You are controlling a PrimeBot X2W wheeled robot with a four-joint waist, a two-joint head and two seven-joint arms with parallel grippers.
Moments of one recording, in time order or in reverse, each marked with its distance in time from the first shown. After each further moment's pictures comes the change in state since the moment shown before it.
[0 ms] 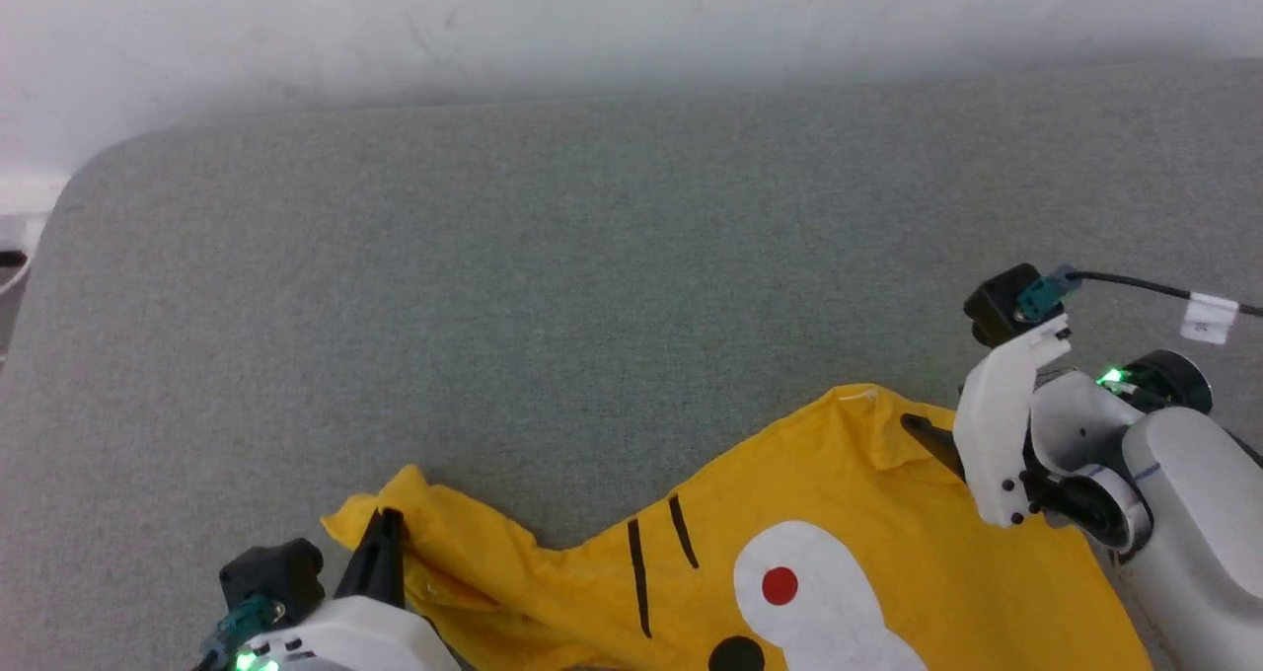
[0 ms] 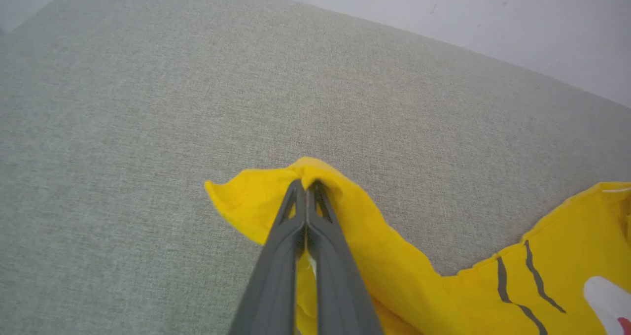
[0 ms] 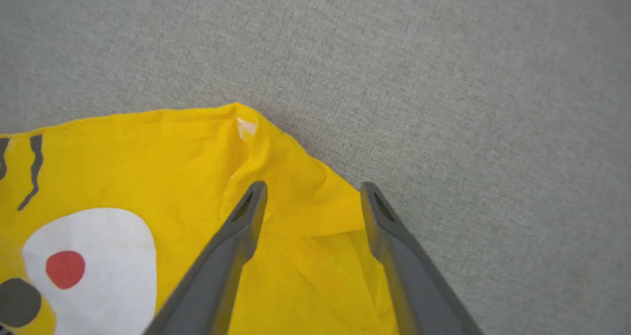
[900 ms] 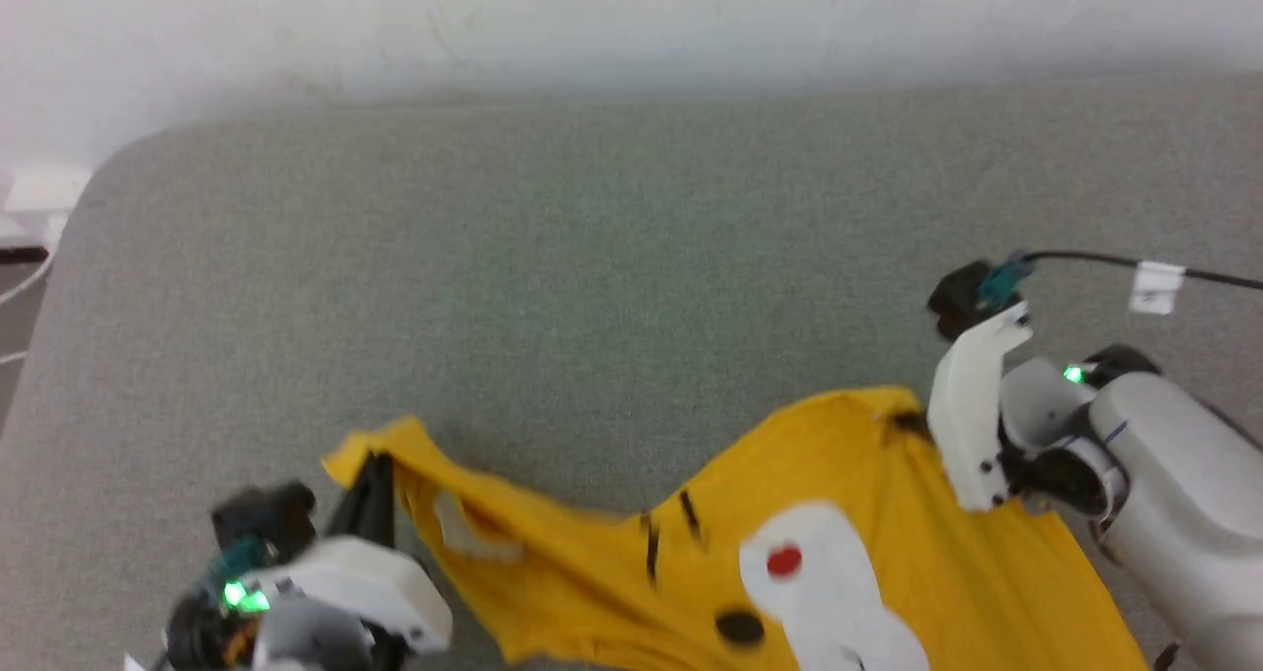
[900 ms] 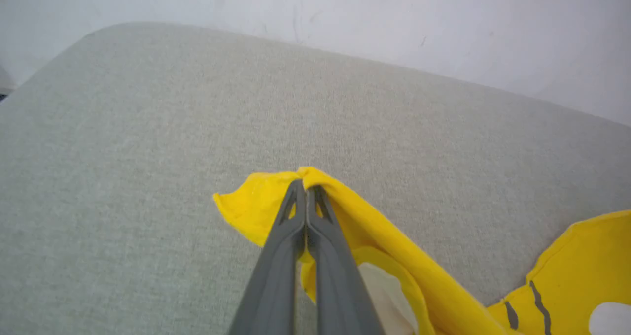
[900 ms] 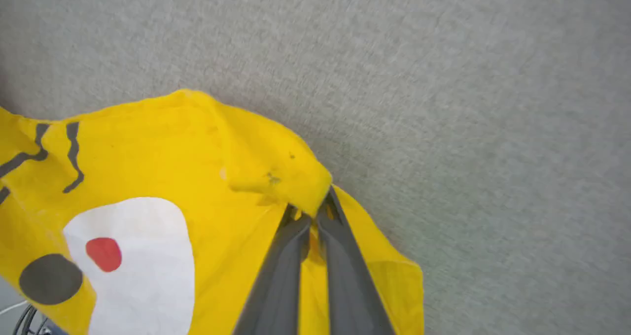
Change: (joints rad) left arm -0.103 0.018 -0.009 0.073 0.000 -0.034 -0.030; right arm -0.176 -0.040 0.275 0.199 0.263 0.000 -0.013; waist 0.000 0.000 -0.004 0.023
